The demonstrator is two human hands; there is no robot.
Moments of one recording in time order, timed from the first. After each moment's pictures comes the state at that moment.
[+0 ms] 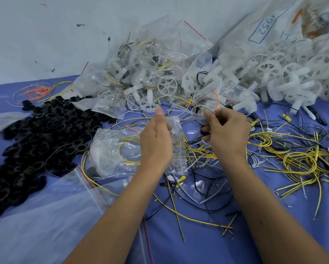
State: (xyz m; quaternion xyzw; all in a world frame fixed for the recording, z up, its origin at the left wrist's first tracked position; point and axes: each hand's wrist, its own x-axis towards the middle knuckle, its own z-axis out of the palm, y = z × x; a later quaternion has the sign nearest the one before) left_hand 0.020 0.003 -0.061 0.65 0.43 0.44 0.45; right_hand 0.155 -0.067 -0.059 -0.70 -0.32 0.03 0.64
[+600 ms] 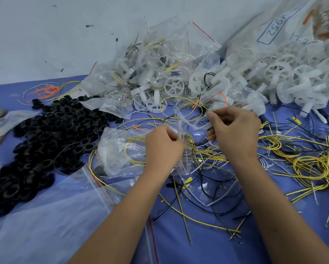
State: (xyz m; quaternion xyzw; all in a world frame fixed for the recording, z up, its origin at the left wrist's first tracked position) left_hand 0.016 0.011 -0.071 0.73 0.48 0.35 0.33; right_hand 0.151 -0.072 -0.044 -0.70 -0.38 0.01 0.61
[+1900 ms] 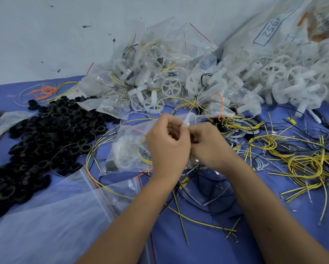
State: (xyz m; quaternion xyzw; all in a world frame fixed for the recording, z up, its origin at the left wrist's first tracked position) left_hand 0.028 -0.017 -0.062 0.66 0.34 0.58 0.33; right_hand 0.136 -0.063 -0.058 -0.64 -0.59 0.19 0.45
